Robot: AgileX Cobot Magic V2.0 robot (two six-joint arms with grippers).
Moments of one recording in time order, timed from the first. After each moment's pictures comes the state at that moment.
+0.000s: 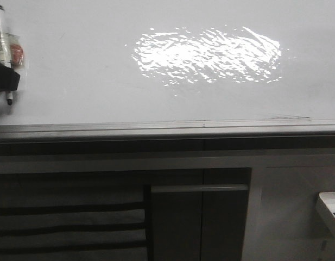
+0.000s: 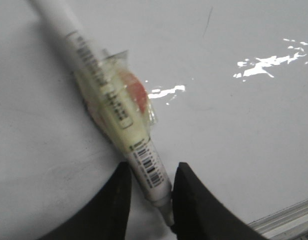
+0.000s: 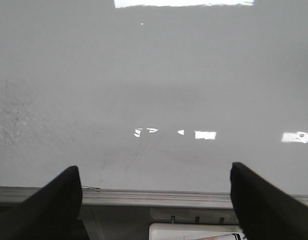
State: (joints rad) left arm -0.34 1.26 -0.51 0.01 -0.27 0.02; right arm 0.06 0.45 -0.51 -0.15 0.39 0.13
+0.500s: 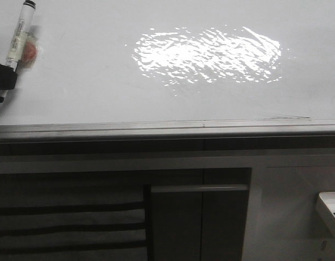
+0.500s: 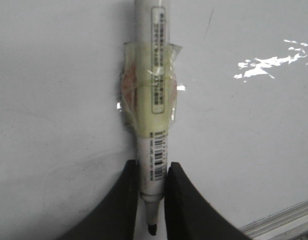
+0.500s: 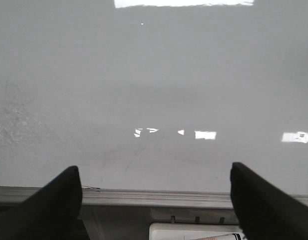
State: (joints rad) left arm -0.34 1.26 -0.51 0.01 -0.27 0.02; right arm 0.06 0.45 -0.51 -0.15 0.39 0.13
